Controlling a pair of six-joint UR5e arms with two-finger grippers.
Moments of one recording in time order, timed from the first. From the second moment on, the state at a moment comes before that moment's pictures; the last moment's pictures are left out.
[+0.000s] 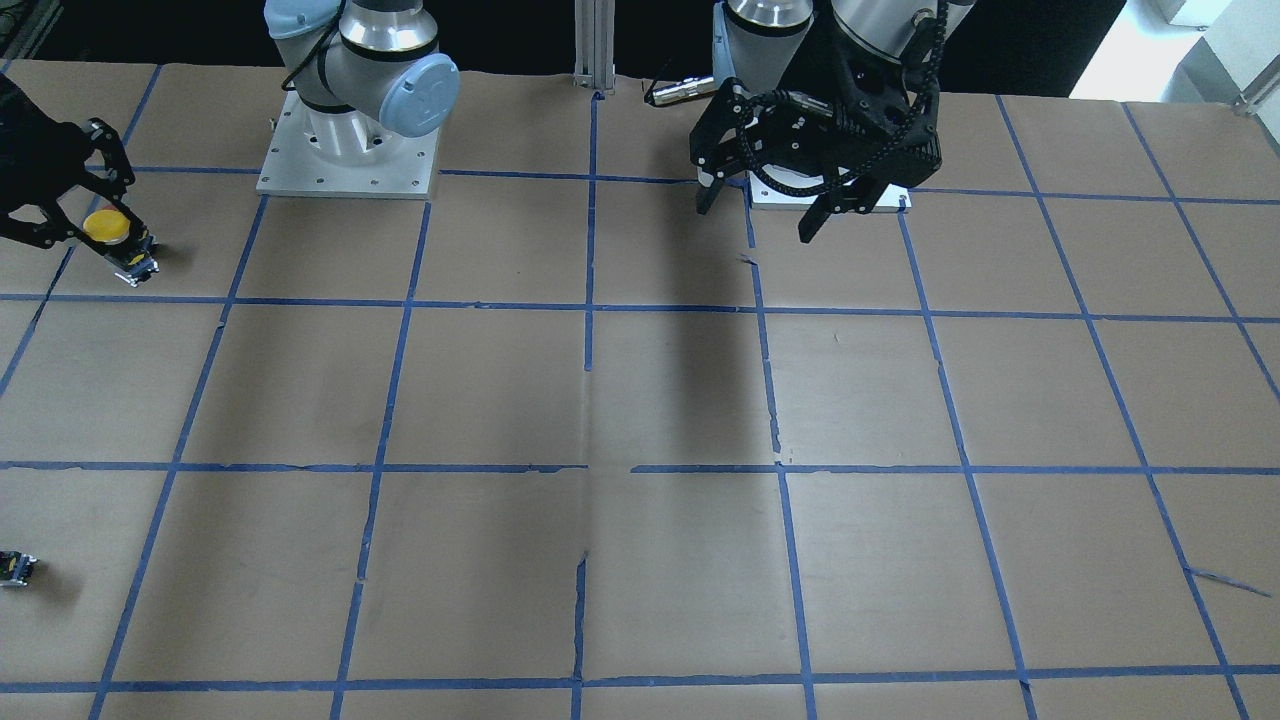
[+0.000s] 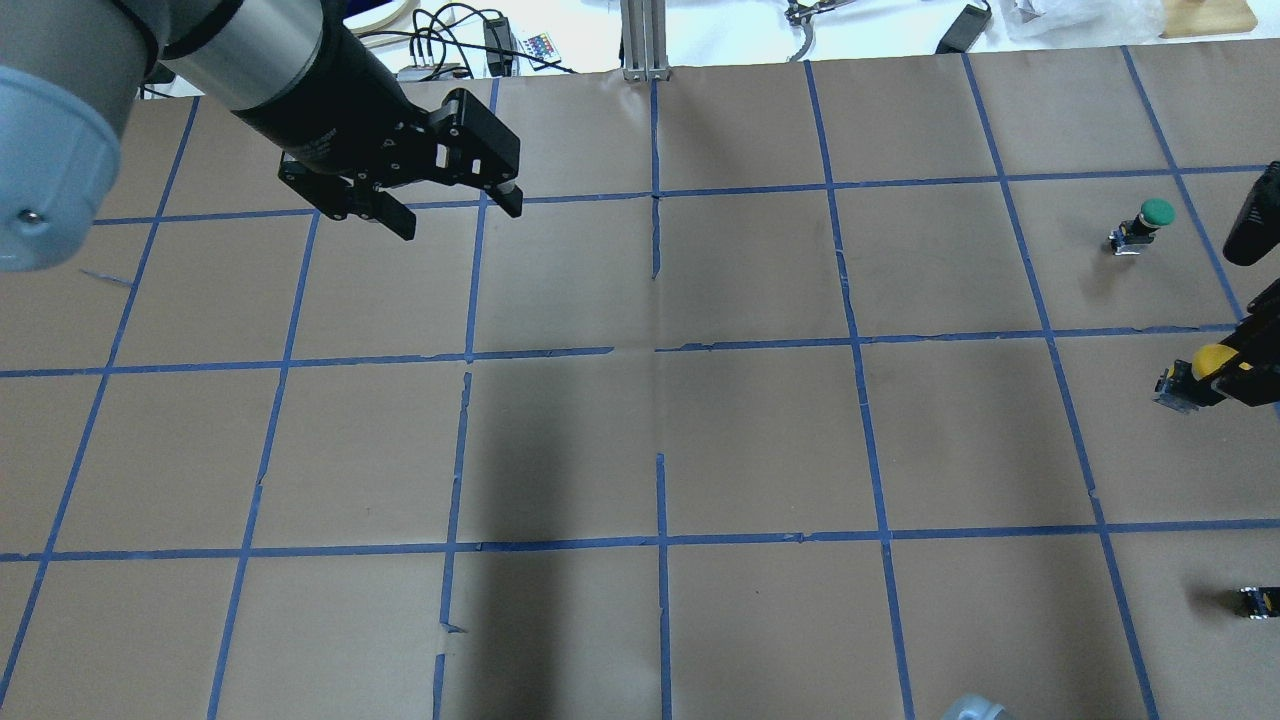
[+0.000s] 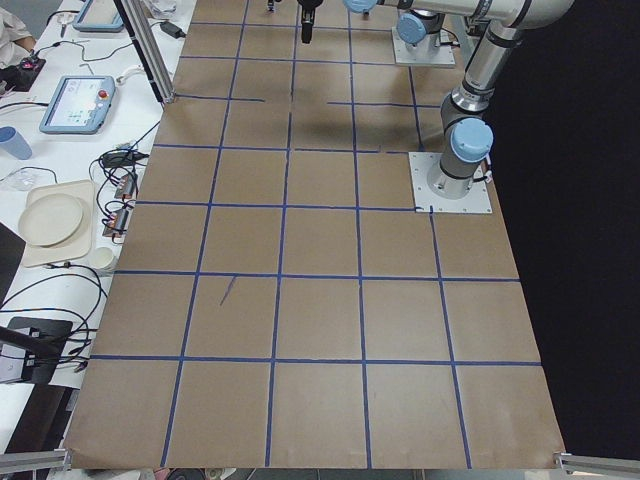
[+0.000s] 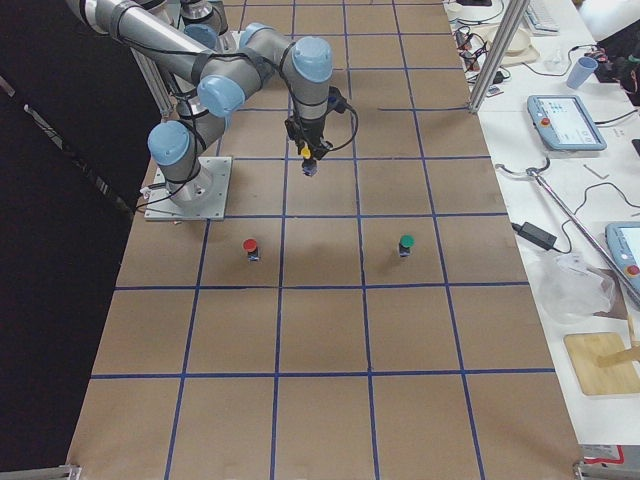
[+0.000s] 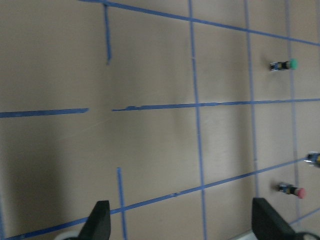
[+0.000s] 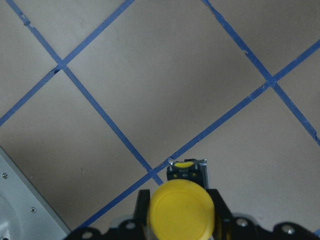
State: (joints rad) left arm -1.65 -1.54 -1.55 -1.53 1.37 -0.01; right arm 0.93 -1.72 1.93 -1.66 -1.52 -1.56
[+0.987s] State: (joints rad) left arm -1.63 -1.58 -1.51 -1.65 1.60 0.05; right arm 0.80 -1.38 1.92 -1.94 -1.52 -2.08
